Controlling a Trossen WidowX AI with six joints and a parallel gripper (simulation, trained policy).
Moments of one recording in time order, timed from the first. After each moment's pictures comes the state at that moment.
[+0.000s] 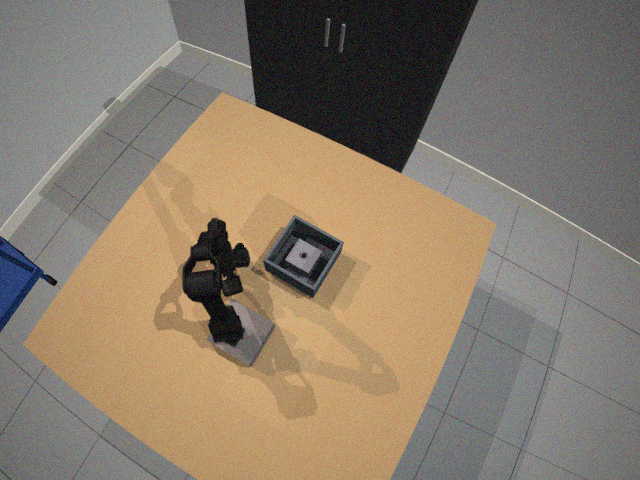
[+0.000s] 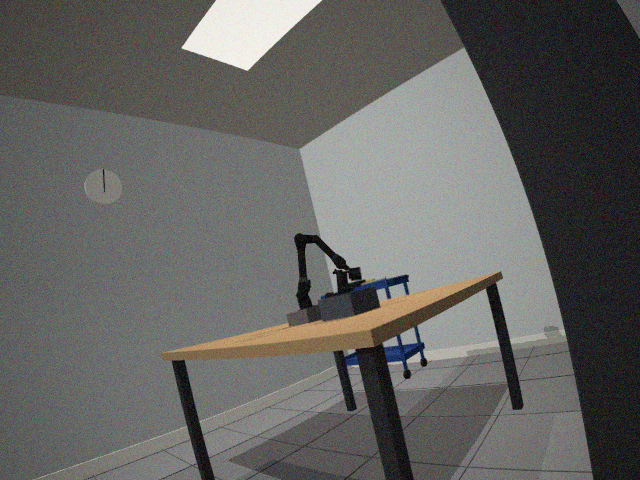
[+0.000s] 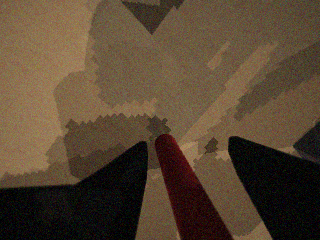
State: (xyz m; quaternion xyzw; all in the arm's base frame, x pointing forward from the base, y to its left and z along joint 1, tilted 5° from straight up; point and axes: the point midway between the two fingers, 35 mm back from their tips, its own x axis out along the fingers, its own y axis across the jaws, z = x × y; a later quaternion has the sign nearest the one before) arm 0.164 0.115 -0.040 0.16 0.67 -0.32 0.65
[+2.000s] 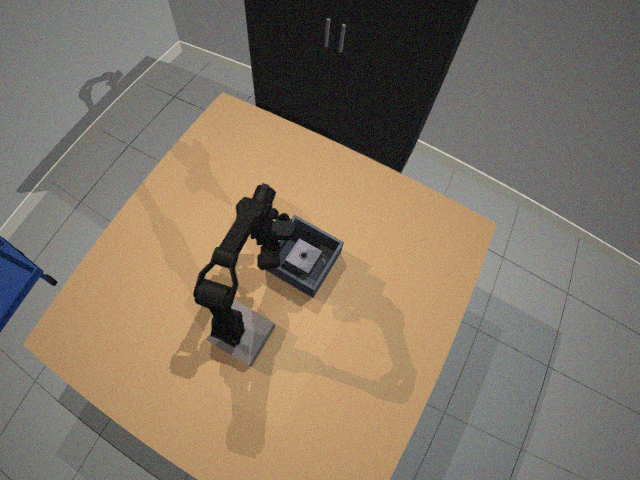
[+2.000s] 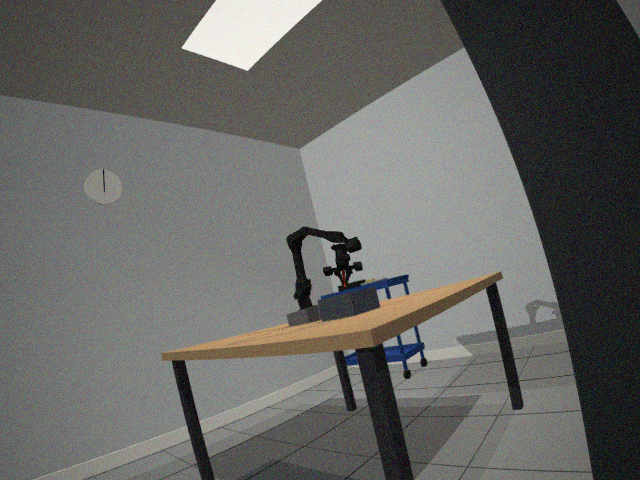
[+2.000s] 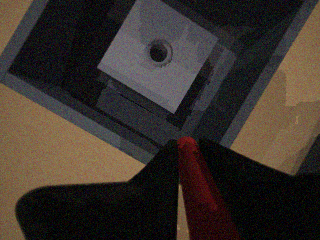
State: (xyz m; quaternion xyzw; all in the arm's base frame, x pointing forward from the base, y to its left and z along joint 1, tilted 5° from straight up) arm 0.292 0.019 0.085 0.22 0.54 -0.42 0.69
